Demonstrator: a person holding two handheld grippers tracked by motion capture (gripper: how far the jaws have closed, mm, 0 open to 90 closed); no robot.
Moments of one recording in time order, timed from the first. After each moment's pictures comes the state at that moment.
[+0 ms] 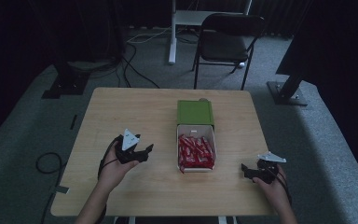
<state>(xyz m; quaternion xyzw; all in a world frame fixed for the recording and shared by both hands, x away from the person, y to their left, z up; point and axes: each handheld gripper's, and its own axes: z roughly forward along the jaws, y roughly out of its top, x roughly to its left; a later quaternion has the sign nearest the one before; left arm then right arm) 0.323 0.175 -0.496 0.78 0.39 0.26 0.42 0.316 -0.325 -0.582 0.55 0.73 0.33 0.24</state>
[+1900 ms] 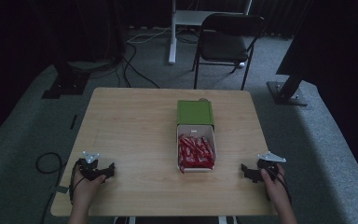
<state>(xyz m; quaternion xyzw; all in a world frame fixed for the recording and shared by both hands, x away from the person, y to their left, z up) 0.293 0.284 -0.572 0.69 0.61 0.27 0.29 0.317 -0.325 -0.582 0.54 0.73 0.33 0.24</state>
